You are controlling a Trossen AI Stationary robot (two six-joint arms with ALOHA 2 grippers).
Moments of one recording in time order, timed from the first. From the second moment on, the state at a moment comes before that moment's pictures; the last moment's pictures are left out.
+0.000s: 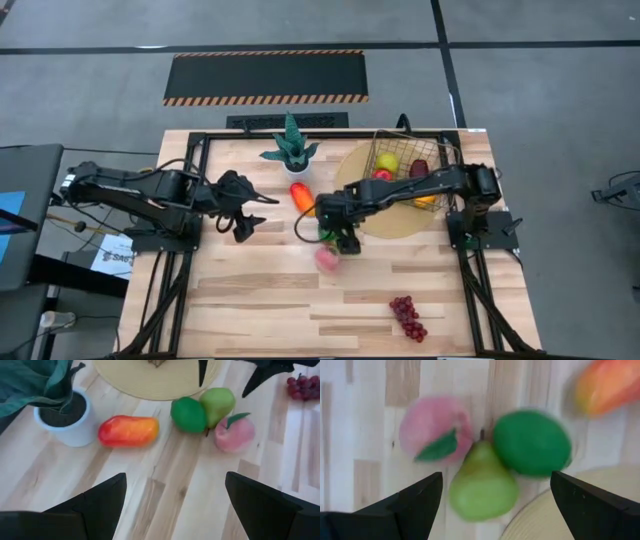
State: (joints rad) left arm -0.15 1.03 1.04 -0.88 -0.28 -0.47; right arm 0.06 1.89 1.57 -0.93 -0.07 -0.01
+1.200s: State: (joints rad) left arm -0.17 1.03 1.04 -0.91 -0.43 -0.54; right arm 0.14 2.01 1.43 -0.93 0.02 0.06
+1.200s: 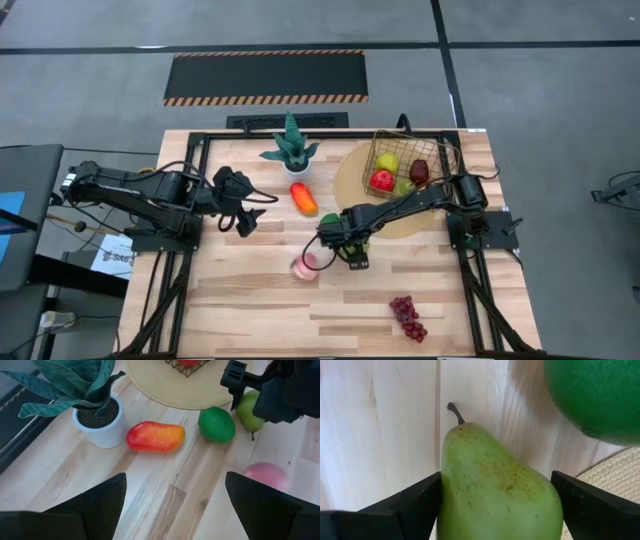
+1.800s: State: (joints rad) left arm -0.17 1.03 1.04 -0.93 -0.37 -0.57; right arm 0.13 1.87 1.43 -0.98 0.00 0.06
